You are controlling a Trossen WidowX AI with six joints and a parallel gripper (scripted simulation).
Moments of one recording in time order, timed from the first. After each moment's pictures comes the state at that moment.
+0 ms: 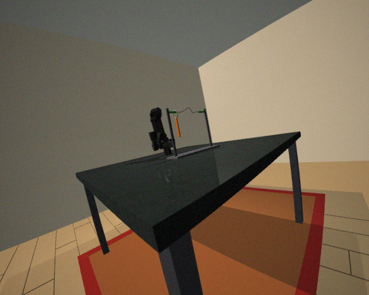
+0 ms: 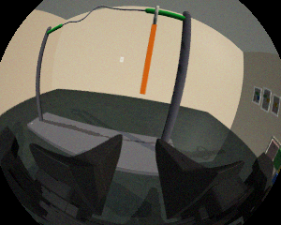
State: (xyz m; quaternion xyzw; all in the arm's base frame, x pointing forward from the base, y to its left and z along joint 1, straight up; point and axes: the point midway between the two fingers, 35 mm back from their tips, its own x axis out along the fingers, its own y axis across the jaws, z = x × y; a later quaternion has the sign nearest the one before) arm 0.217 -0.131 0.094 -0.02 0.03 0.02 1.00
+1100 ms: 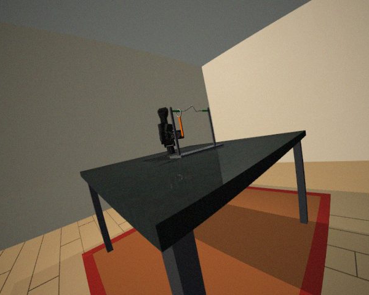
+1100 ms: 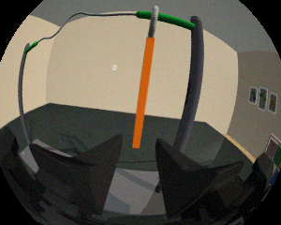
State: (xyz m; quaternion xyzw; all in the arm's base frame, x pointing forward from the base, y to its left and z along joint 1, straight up) arm 0.278 -0.126 0.143 -0.01 -0.01 0.00 1.00
